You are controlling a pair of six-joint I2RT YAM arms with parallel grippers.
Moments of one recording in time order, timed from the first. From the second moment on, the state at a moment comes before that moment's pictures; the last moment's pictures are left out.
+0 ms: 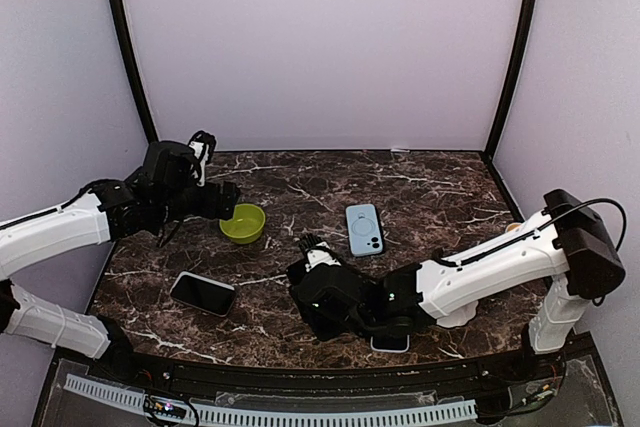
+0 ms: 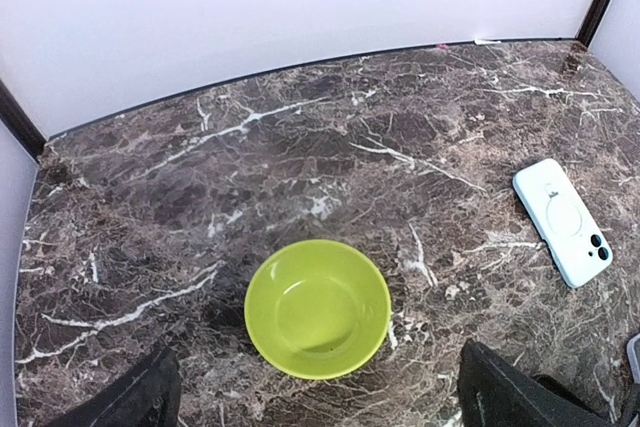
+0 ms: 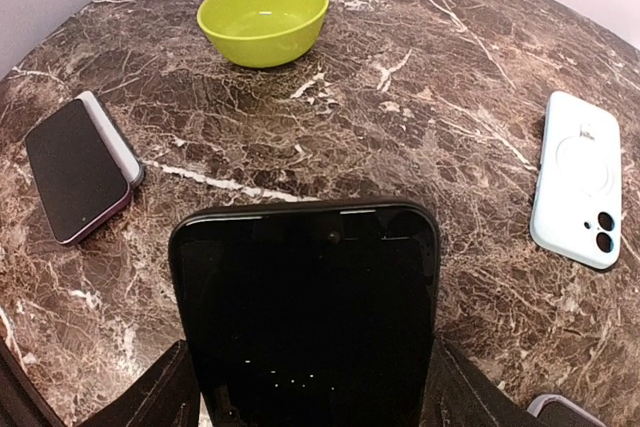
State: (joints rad) left arm -0.66 1.18 0.90 -0.30 -0.36 -0.22; right arm 1.42 1.78 1.07 -0.09 0.66 0.59
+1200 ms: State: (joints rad) left arm -0.66 1.18 0.89 -0.25 -0.38 -0.17; right arm 1.40 1.91 1.18 -0.22 0.66 0.67
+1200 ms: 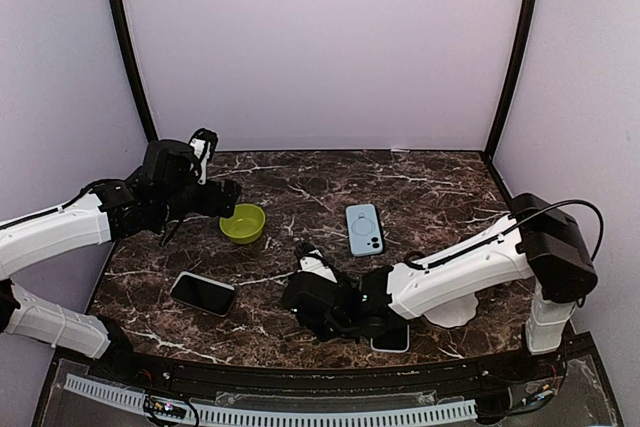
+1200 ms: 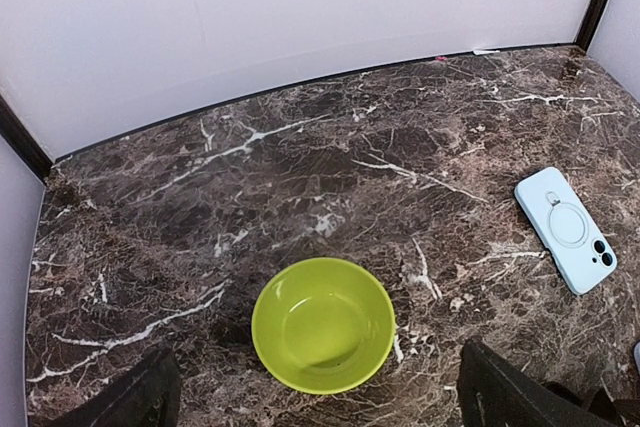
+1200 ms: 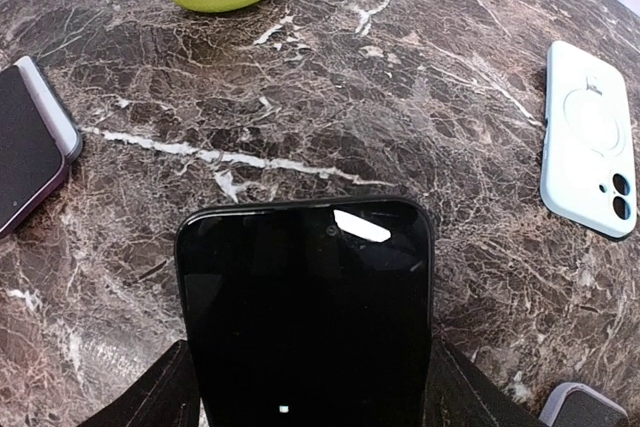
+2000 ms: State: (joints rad) left arm -0.66 1.18 0.89 -0.25 -0.38 -0.17; right arm 1.40 2.04 1.26 -0.31 0.73 0.78
